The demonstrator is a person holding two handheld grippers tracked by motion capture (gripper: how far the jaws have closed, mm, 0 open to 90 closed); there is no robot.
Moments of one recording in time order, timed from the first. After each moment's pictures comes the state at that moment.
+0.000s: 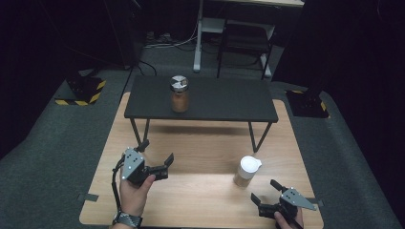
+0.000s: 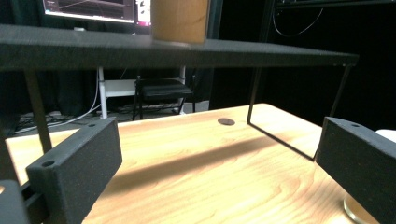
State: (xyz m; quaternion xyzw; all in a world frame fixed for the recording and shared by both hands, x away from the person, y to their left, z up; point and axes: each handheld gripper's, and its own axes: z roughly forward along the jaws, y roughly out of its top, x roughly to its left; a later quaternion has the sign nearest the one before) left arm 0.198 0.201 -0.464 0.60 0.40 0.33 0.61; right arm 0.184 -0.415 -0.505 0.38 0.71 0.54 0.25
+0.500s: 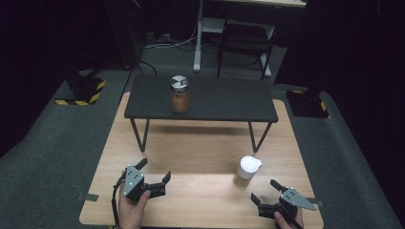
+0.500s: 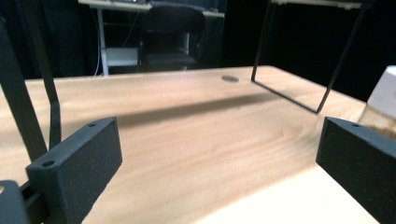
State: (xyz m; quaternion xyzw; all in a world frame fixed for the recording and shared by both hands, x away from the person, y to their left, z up) left arm 0.176 0.204 -0.502 0.63 0.43 0.30 0.57; right arm 0.184 -0.414 -0.504 0.38 0.71 0.54 0.25
